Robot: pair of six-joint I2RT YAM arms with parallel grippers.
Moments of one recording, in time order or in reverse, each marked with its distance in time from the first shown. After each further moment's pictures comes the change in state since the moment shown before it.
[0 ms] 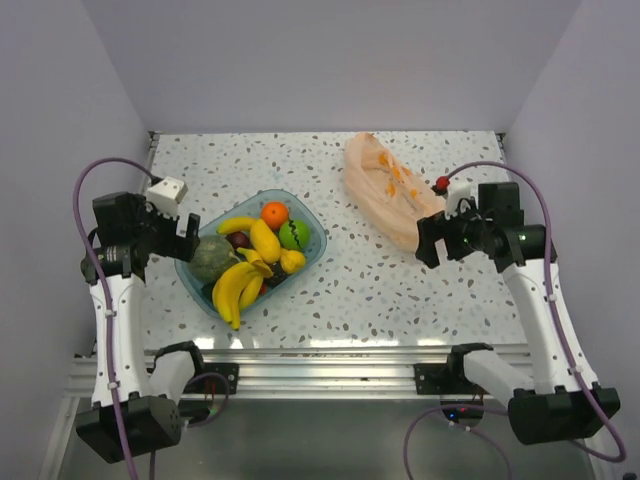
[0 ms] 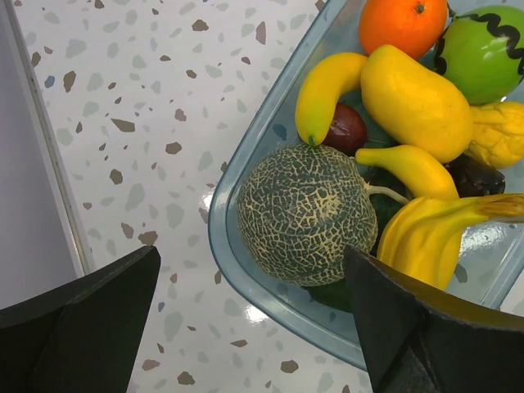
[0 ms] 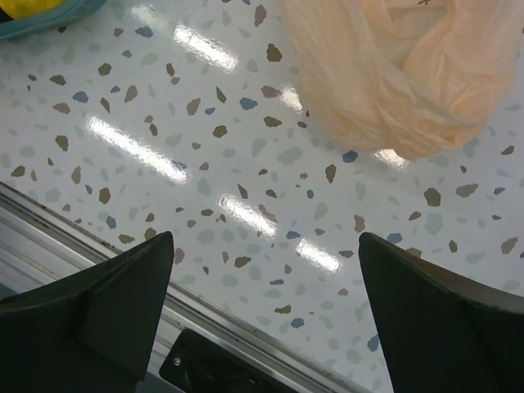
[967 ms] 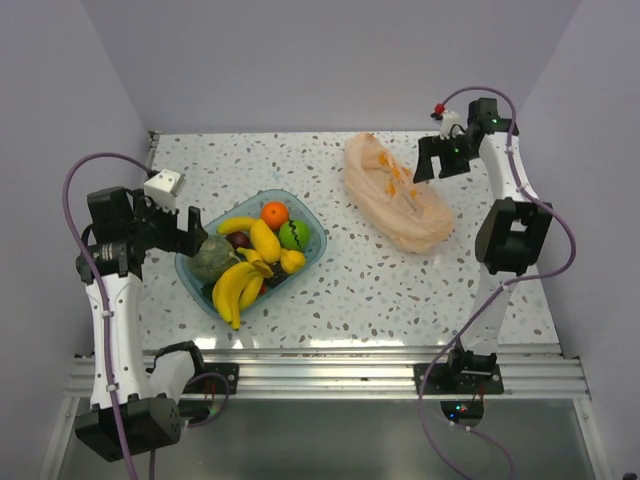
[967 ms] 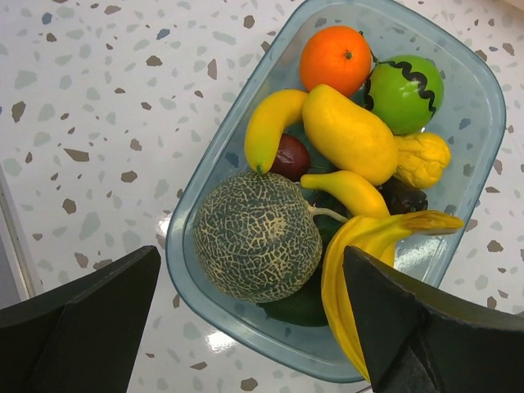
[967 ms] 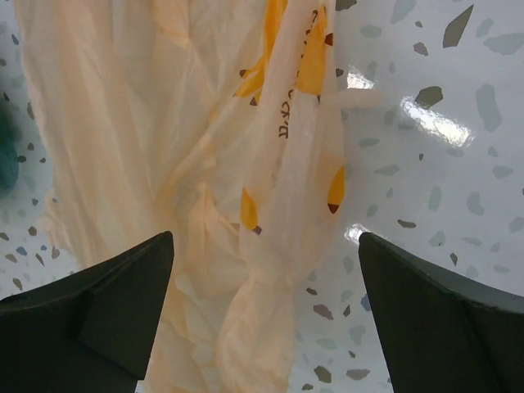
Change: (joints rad) left arm 0.000 0.013 0.068 -0.027 0.135 -0.077; right arm -0.166 1.114 0.917 -0.033 -0.157 -0.058
